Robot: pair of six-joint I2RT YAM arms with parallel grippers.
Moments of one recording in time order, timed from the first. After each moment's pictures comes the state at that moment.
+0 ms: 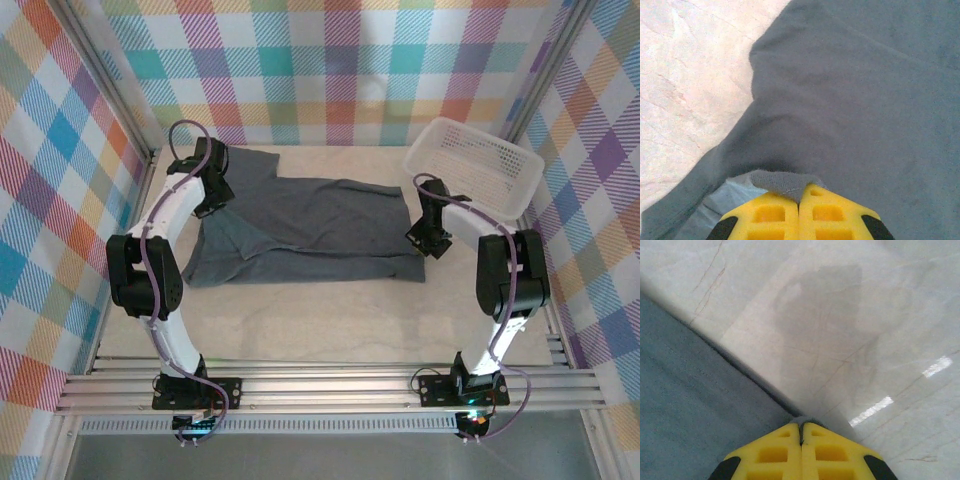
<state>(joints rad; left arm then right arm) -0.09 1.84 1.61 -0.92 -0.26 -0.63 0.16 1.79 1.19 -0.75 0.04 0.93</state>
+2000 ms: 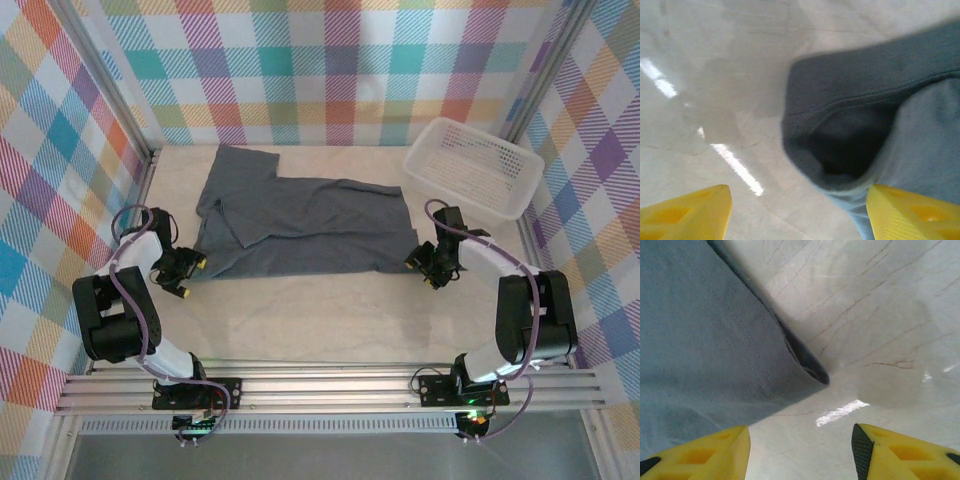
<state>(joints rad) 0.26 1.56 0.95 -0.81 0.15 -0.90 0.13 1.51 0.83 -0.60 -0.23 0.86</state>
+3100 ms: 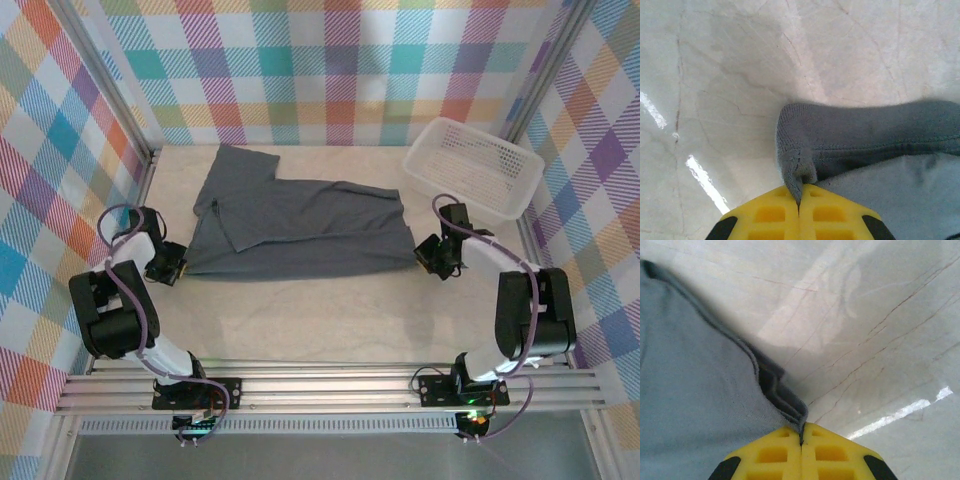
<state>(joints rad) 0.34 1.58 0.95 -0.67 0.08 -0.89 0.09 1.51 0.83 -0.51 -0.19 0.92</state>
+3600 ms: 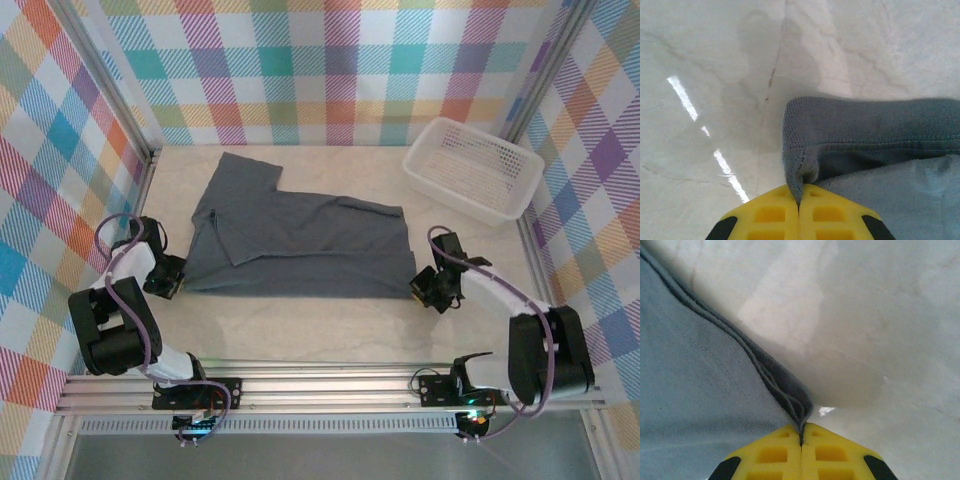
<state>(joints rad) 0.35 1.47 0.87 -0.78 -0.01 -0.92 0.21 1.24 0.59 -0.64 -0.17 1.05</state>
